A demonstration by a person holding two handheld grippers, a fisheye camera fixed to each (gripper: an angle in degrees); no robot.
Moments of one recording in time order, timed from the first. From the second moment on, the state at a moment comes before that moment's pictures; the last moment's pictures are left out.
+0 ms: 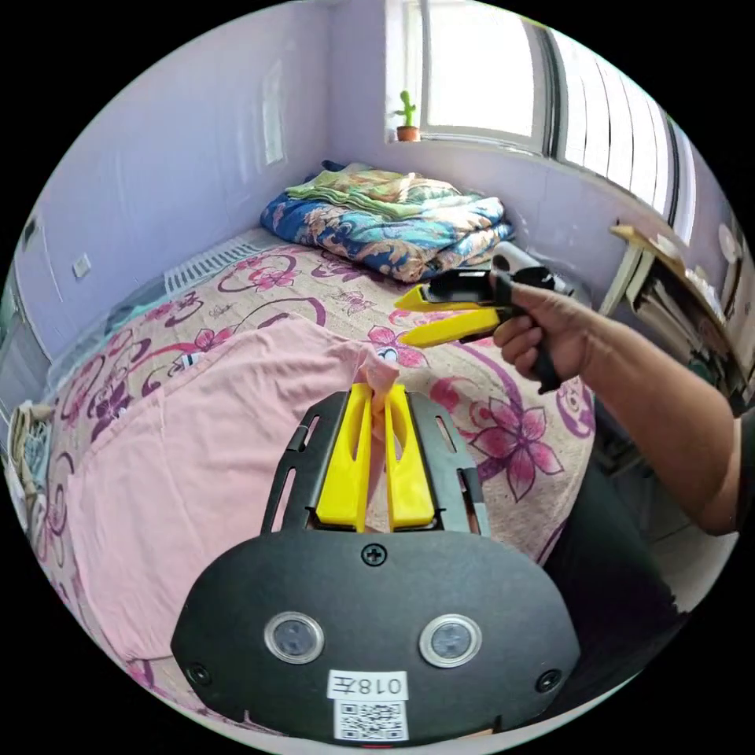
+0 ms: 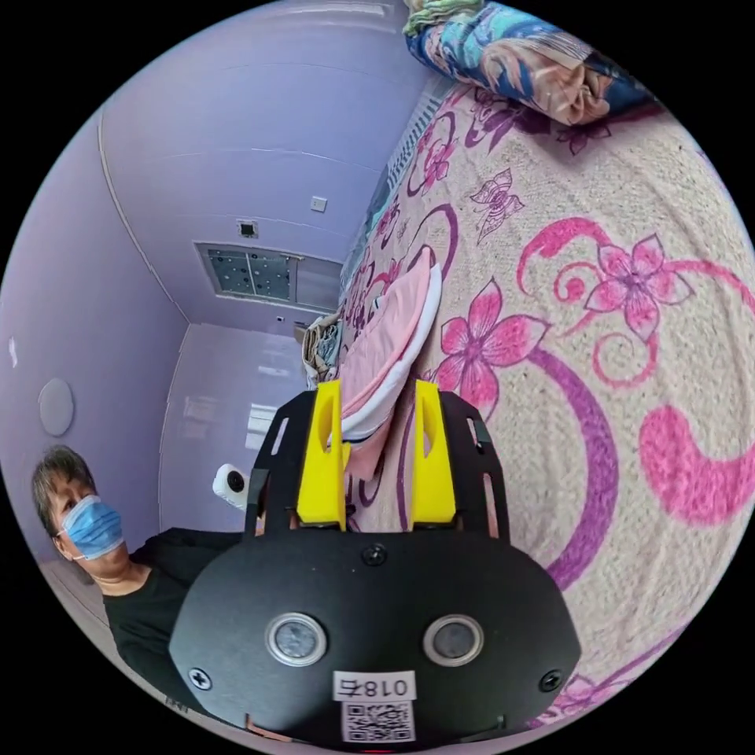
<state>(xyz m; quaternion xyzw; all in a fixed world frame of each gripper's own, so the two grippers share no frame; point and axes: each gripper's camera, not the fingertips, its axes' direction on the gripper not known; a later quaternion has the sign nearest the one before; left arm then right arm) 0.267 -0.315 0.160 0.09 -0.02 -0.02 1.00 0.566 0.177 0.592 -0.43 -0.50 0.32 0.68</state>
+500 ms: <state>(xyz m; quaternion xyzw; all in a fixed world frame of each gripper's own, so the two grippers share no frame) 0.220 -0.213 0.248 0.11 0.00 -0.05 0.99 0.394 0.144 0.744 -0.52 -0.48 0.30 0.64</state>
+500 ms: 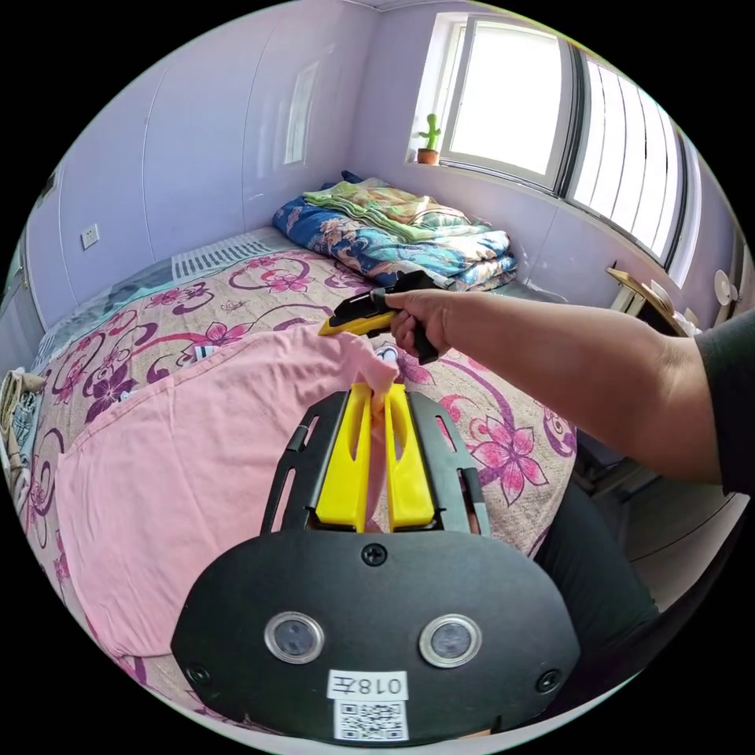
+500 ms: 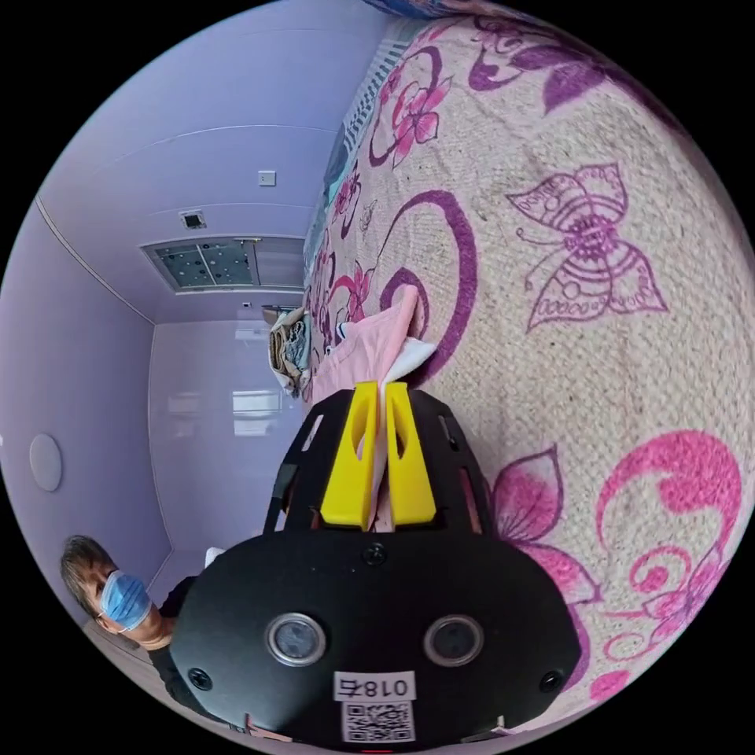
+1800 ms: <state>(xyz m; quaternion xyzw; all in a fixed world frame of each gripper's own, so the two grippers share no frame) 0.009 0.300 0.439 0.35 0.02 -0.54 0.76 -0.317 0.027 0.603 -0.53 -0.54 -0.18 0.63</state>
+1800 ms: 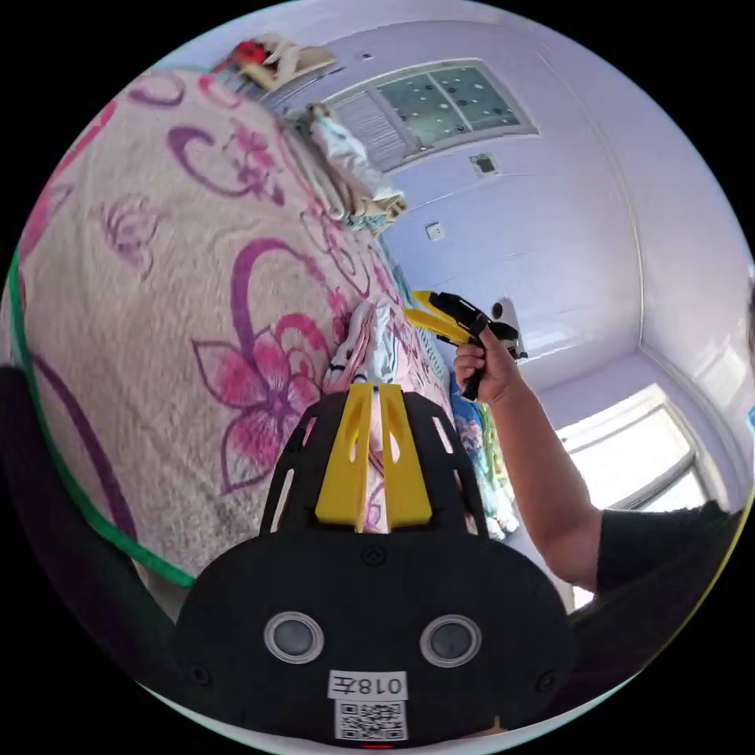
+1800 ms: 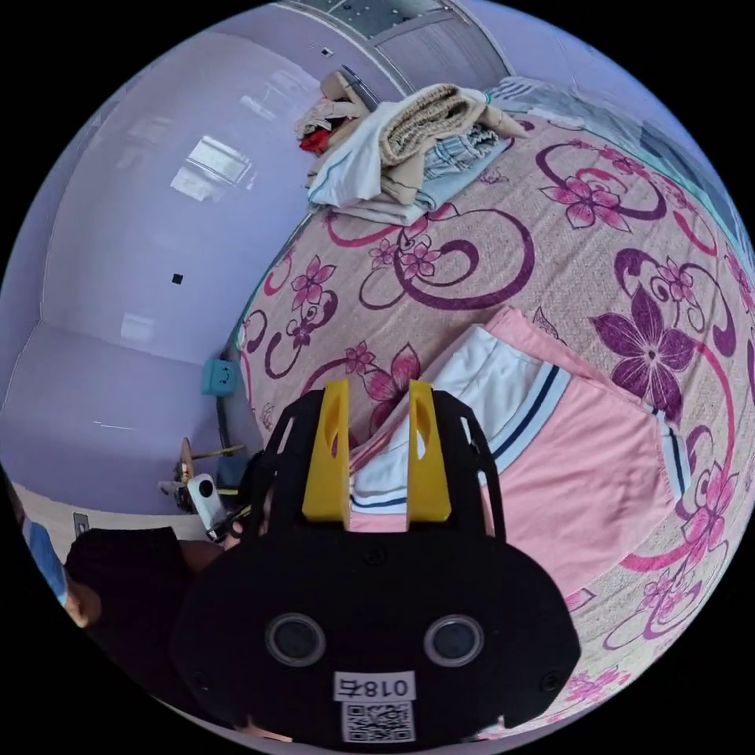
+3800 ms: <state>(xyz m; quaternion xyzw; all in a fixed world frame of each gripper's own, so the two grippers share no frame) -0.249 0.088 0.616 0.21 0.04 -0.28 0.94 -0.030 0.118 0.567 -0.37 -0.48 0.10 0.79</state>
